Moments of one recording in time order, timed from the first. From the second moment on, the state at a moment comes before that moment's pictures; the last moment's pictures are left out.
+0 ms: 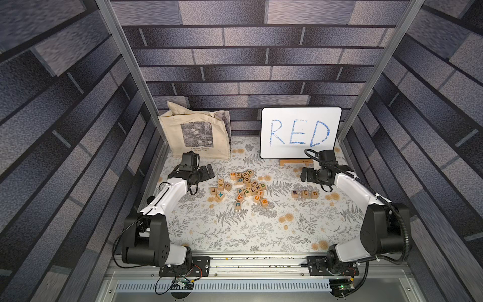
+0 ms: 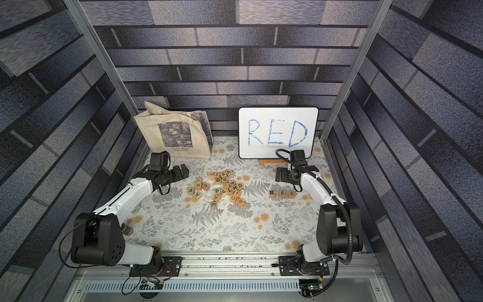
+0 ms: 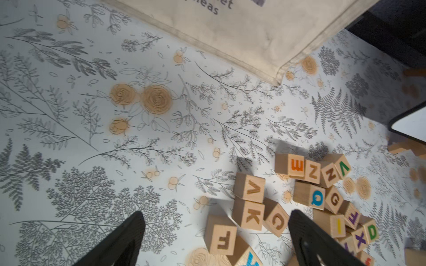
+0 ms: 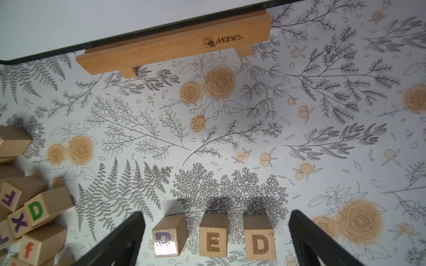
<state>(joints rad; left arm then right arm) -0.05 1.41 0.92 -0.37 0.09 -0.36 0.09 1.50 0.99 -0.52 -0.01 0.19</state>
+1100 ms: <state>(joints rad) 0.08 1.50 0.47 0.56 -0.09 -0.12 0.09 1.51 0.34 0.72 0.18 0.04</state>
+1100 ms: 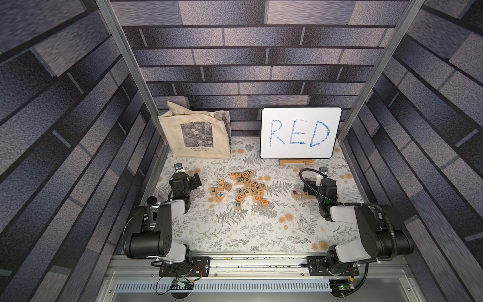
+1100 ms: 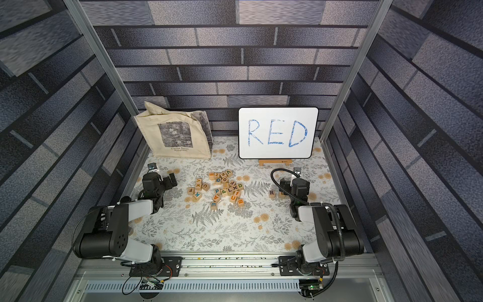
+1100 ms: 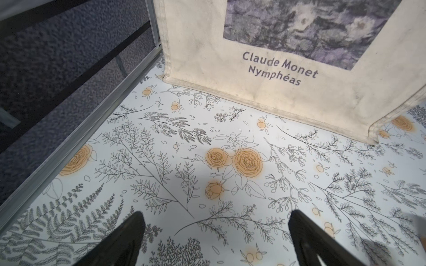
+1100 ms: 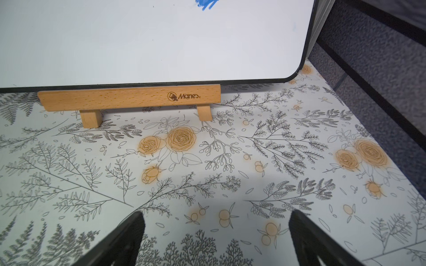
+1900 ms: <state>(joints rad) 0.06 1.54 0.42 0.71 -0.05 -0.07 0.09 1.54 0.34 0.81 0.18 0.04</state>
